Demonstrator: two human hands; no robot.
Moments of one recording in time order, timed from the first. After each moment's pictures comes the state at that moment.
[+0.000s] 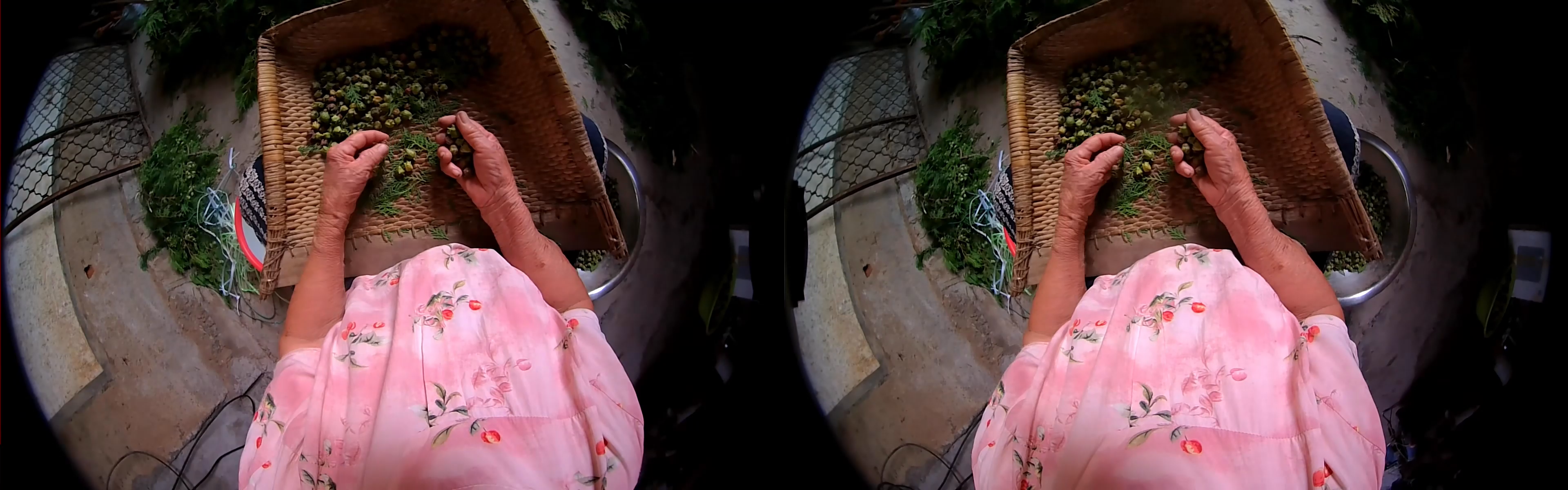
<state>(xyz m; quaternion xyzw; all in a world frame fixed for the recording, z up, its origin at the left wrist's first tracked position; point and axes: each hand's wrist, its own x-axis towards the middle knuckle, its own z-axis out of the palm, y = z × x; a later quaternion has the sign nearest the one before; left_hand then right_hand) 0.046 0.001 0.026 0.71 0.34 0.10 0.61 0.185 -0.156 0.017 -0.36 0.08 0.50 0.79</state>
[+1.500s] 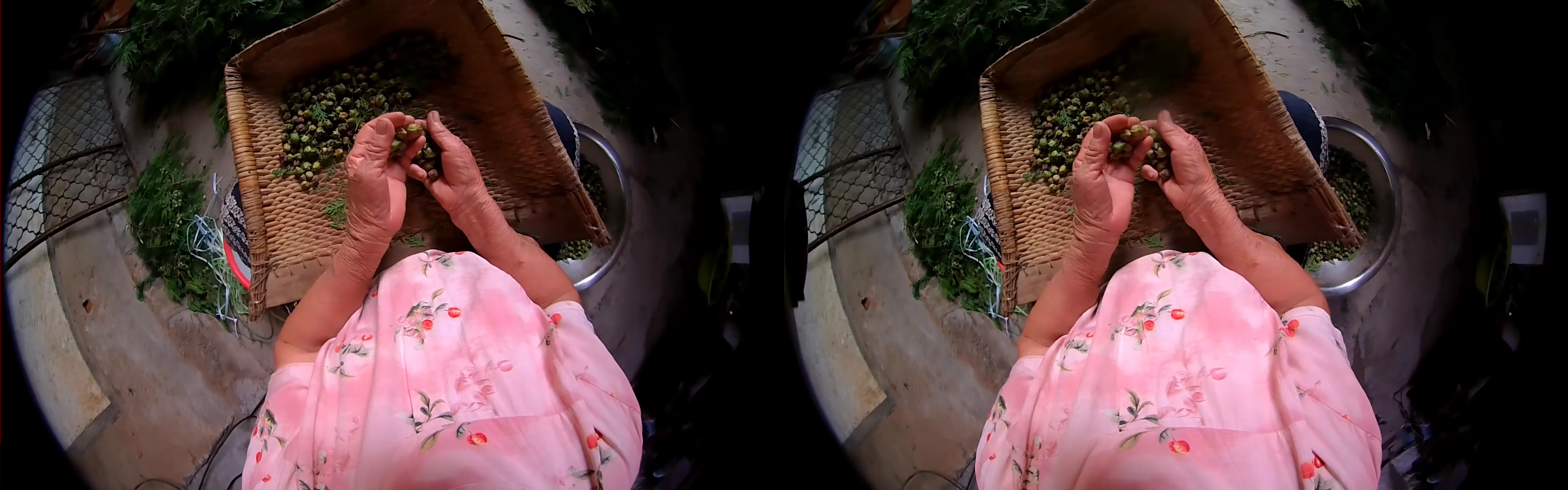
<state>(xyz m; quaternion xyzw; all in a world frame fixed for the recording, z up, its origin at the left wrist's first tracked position) 0.108 -0.071 0.061 0.36 0.24 0.23 0.87 0.184 -0.153 0.011 -0.28 0.12 0.50 0.81</state>
